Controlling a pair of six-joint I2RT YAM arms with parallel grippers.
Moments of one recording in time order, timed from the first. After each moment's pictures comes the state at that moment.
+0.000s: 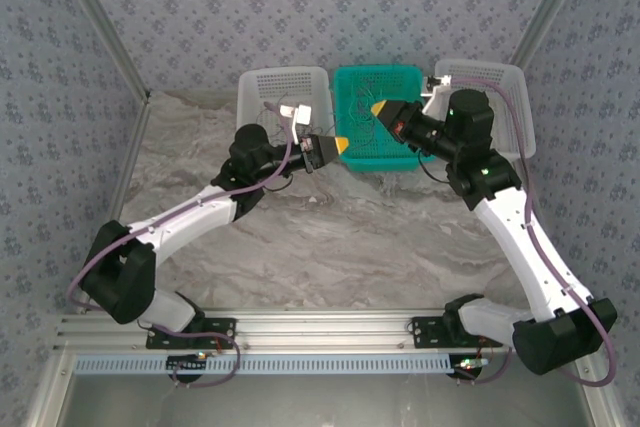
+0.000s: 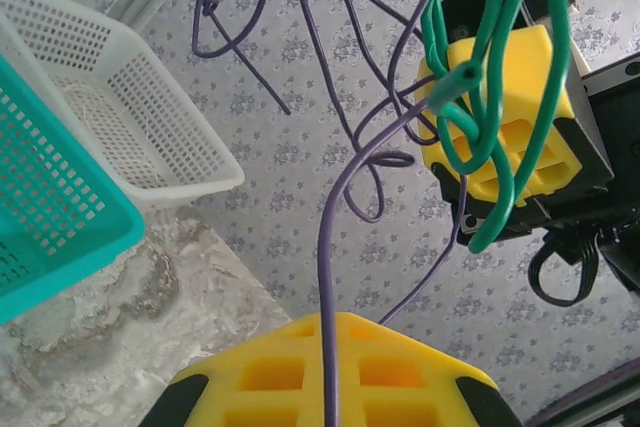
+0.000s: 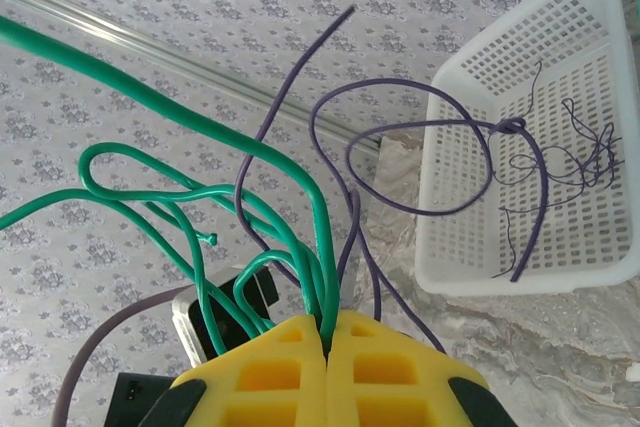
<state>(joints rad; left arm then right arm) -0.66 1.45 0.99 0.55 0.61 -0.86 0.34 1.16 1.25 -0.26 -0.45 0.98</state>
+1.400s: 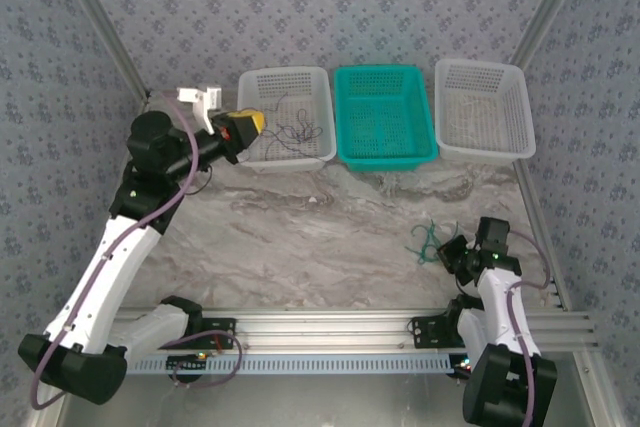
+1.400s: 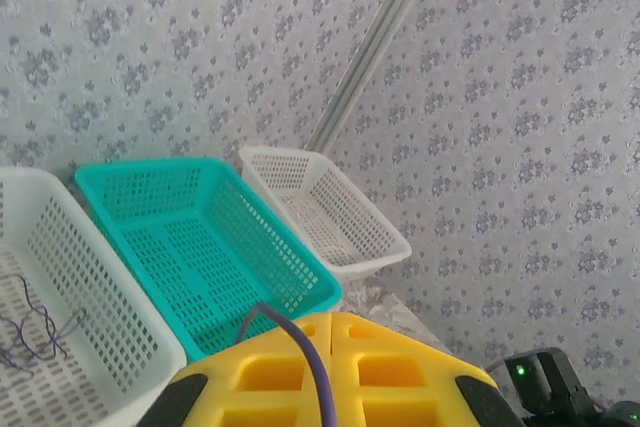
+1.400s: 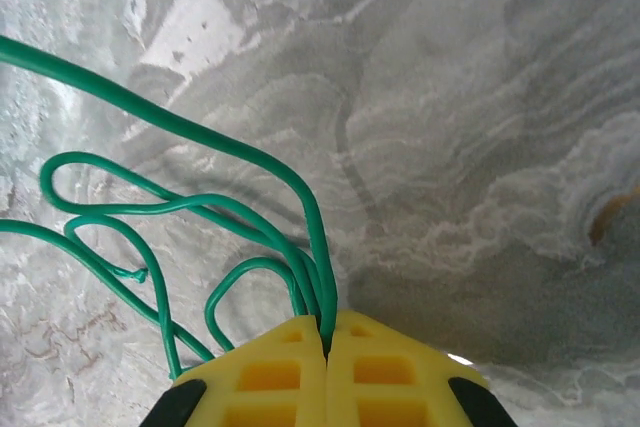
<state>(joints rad) -0.35 1.01 1.16 -0.15 0.54 -0.47 -0.29 0.77 0.29 -0.63 -0.35 0.74</state>
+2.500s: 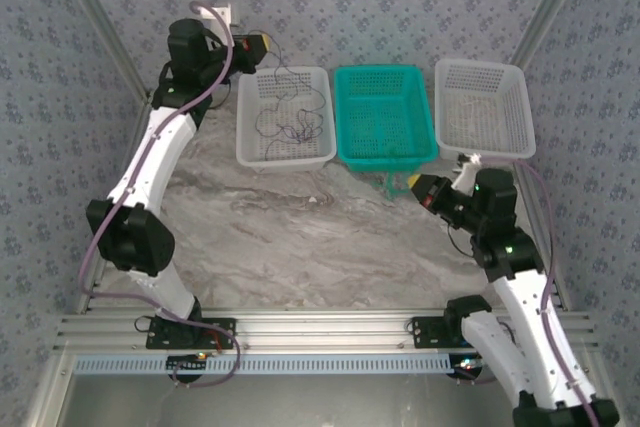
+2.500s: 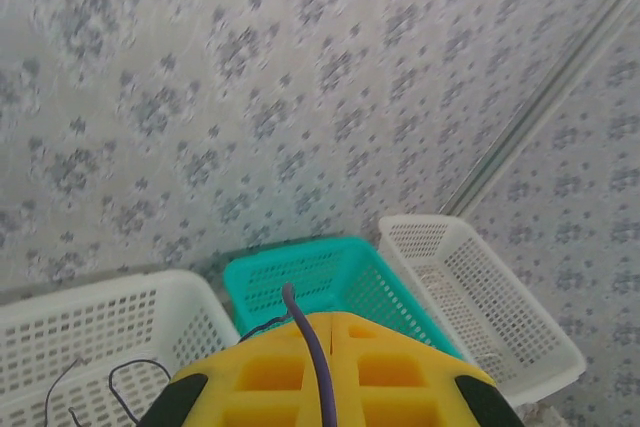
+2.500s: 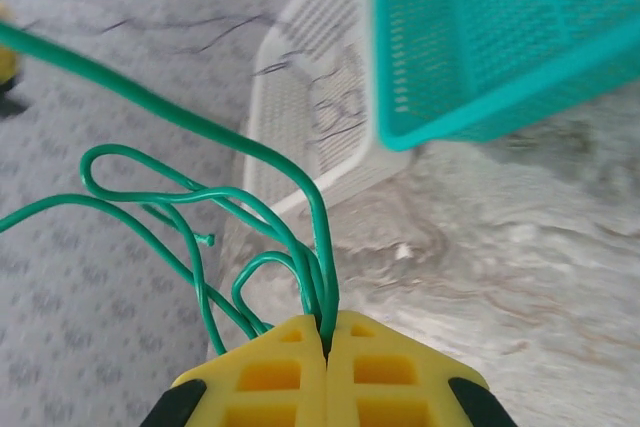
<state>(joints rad) -0.24 1.74 1.80 -0.18 0.46 -0.39 0.23 0.72 0.81 -0.48 -0.42 0.82</state>
